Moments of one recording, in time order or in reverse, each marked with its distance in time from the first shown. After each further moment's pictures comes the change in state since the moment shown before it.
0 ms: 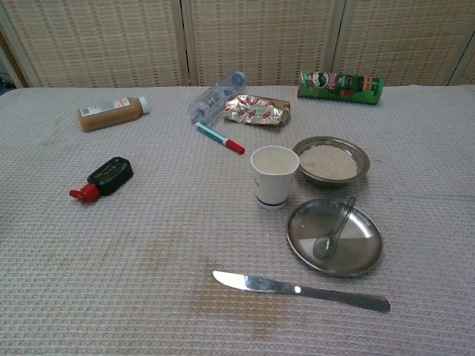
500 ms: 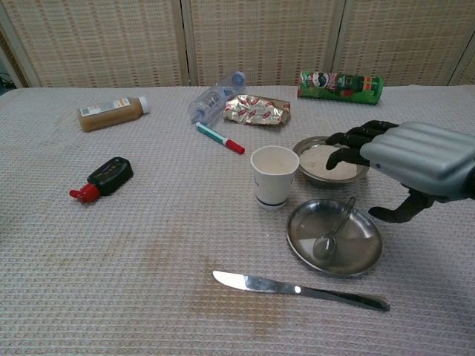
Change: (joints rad) left arm -0.017 0.022 0.029 -0.040 -0.011 -0.076 0.030; right arm 0.365 -0.148 0.063 -0.098 0.205 -0.394 -0.369
